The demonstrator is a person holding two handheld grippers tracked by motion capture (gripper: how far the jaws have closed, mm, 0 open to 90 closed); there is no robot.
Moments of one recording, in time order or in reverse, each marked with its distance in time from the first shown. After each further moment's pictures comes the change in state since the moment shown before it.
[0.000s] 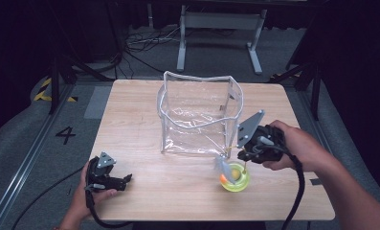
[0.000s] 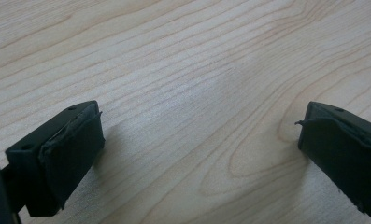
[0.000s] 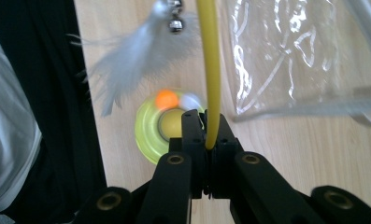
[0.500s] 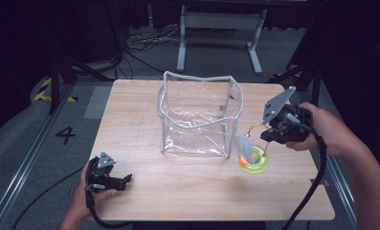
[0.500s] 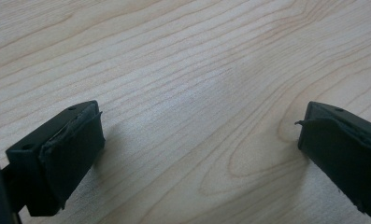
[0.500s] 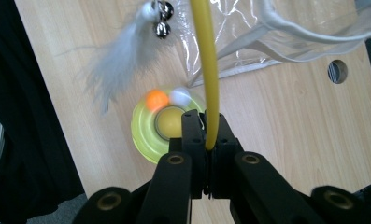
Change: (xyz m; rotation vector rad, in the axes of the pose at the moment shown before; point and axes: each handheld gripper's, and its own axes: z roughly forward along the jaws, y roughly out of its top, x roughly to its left) left arm 0.000 0.000 0.000 0.000 0.000 -0.002; right arm -0.041 -0.032 -0.035 0.020 -0.089 0.110
